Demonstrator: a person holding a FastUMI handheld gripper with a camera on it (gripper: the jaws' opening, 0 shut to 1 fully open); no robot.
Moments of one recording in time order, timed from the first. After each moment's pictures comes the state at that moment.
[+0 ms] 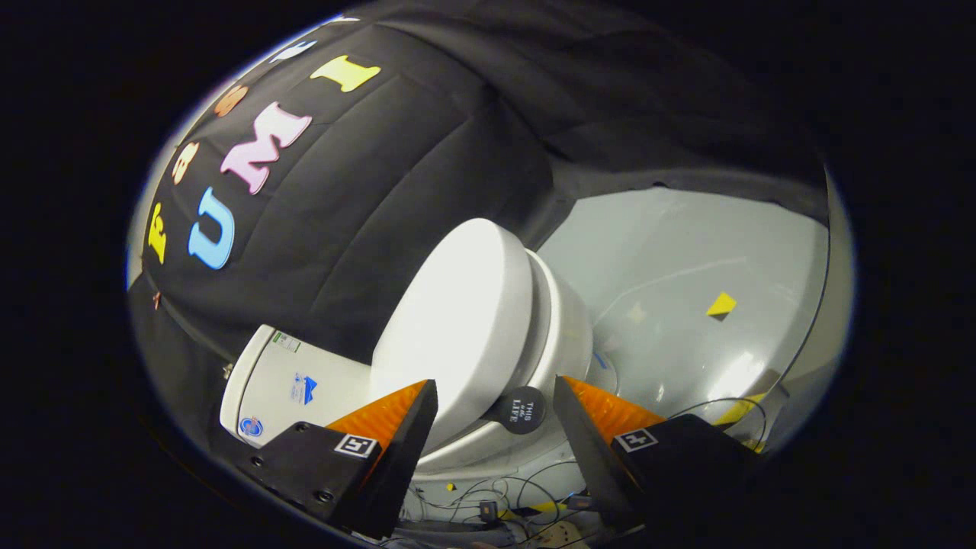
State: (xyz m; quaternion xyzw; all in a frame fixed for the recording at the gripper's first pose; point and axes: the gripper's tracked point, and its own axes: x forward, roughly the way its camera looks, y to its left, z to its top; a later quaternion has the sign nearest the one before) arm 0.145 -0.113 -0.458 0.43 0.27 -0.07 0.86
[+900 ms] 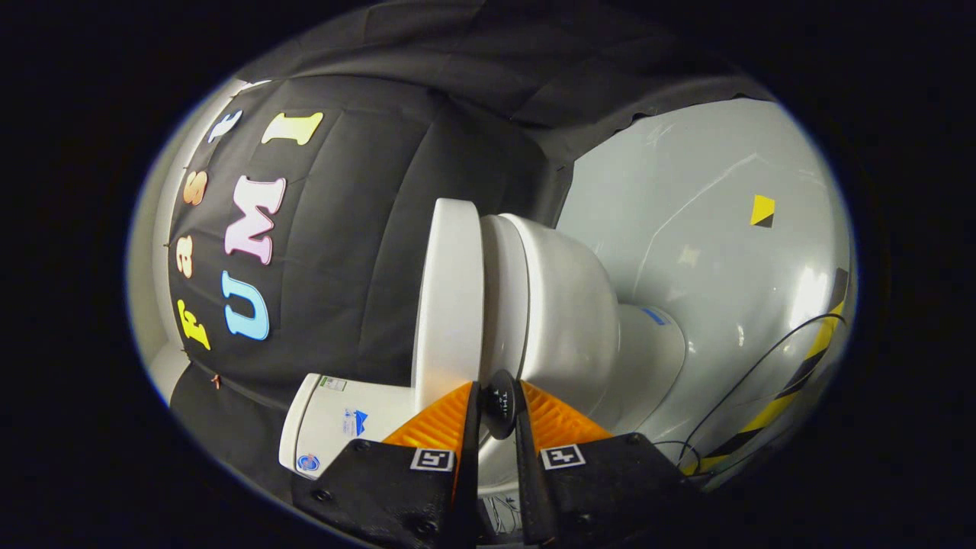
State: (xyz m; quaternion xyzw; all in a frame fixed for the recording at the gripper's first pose) arm 0.168 -0.095 -0.497 0.58 0.19 -0.02 0.79
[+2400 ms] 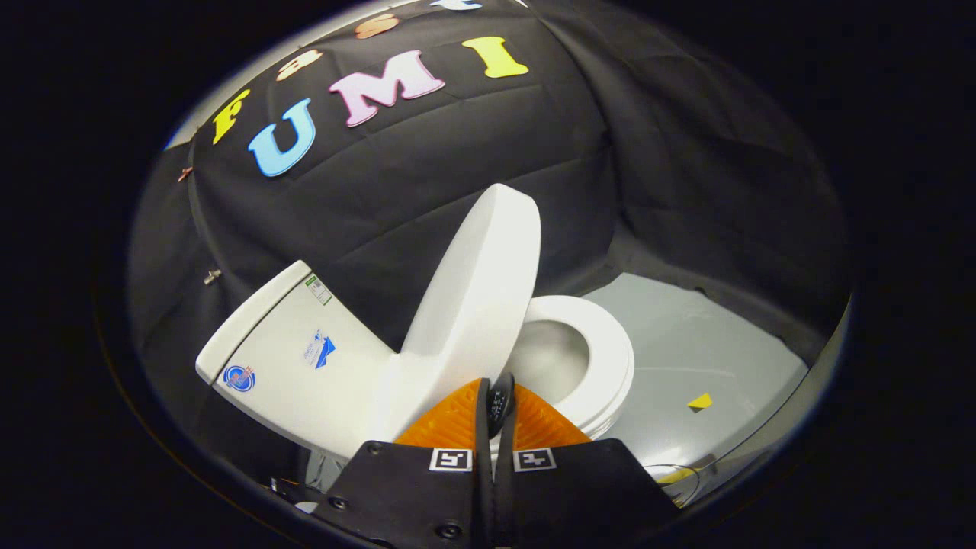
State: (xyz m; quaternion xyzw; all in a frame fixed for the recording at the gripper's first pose) arm 0.167 -0.026 -0.329 0.17 0.22 -0.02 0.96
